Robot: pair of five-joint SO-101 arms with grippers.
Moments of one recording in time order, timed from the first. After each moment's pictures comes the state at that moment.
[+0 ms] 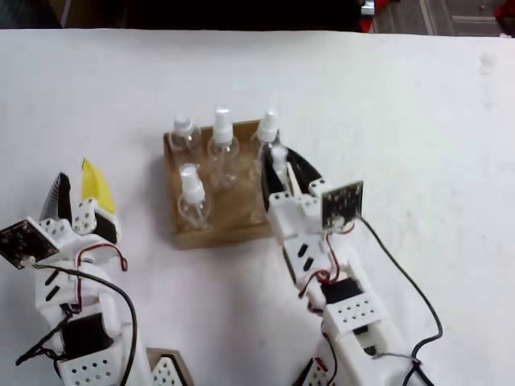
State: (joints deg) left arm -23.5 -103.4 90.4 29.8 18.3; right arm -22.6 -52.4 89.5 -29.0 -3.3
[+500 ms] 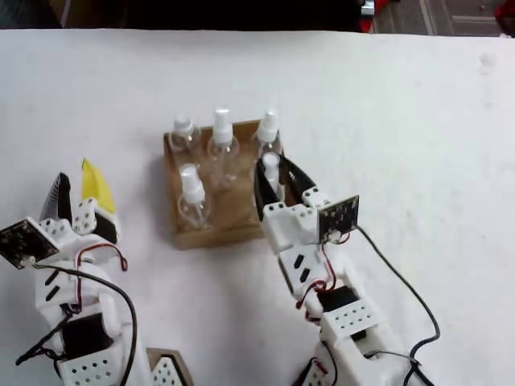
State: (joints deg) left arm -23.5 -103.4 90.4 29.8 18.3; right arm -25.2 -52.4 92.3 -32.5 -3.3
